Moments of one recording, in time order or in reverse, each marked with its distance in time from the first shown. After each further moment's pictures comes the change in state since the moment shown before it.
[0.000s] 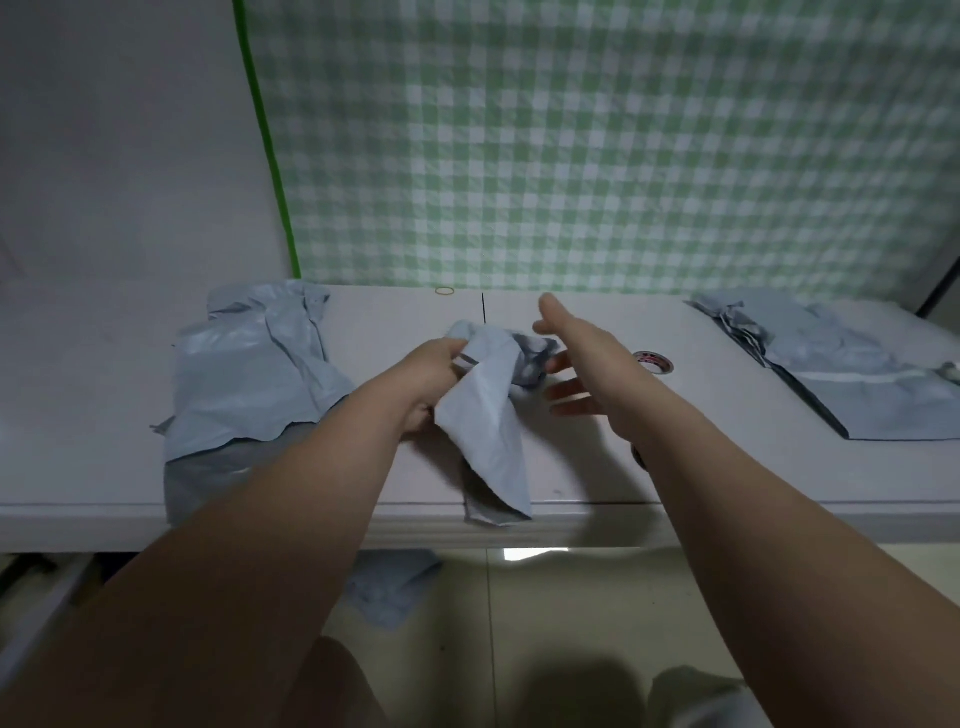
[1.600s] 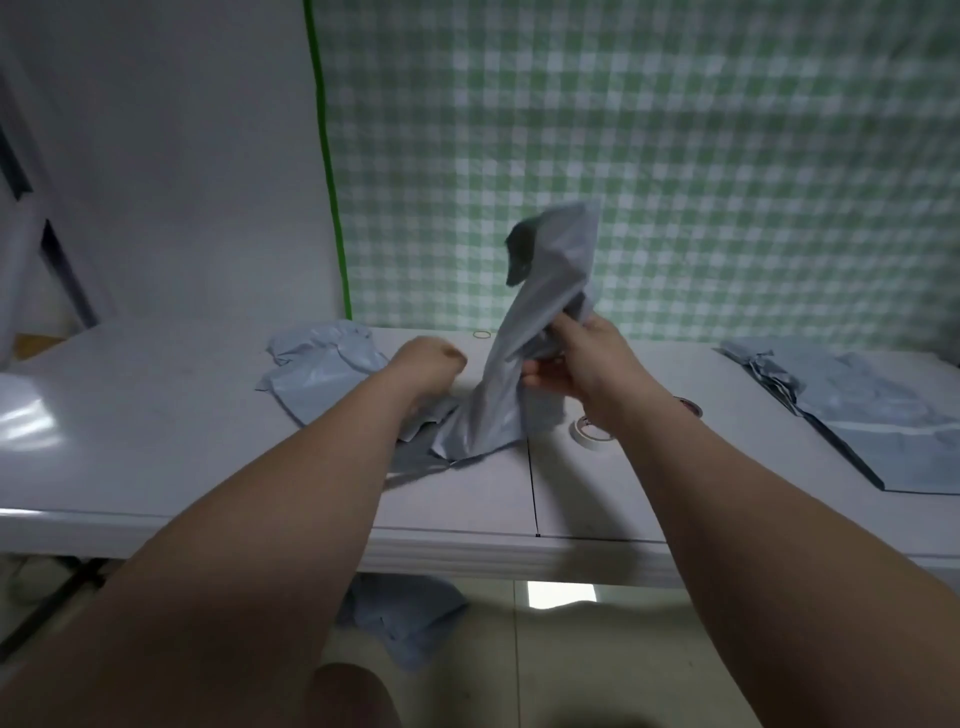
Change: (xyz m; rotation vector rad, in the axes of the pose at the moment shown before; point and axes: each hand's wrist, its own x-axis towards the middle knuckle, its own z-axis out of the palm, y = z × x) left_hand 0.014 0.022 -0.057 0.490 0.273 0.120; right_hand 0.008 -0.044 0.031 0.347 0.010 -0.193
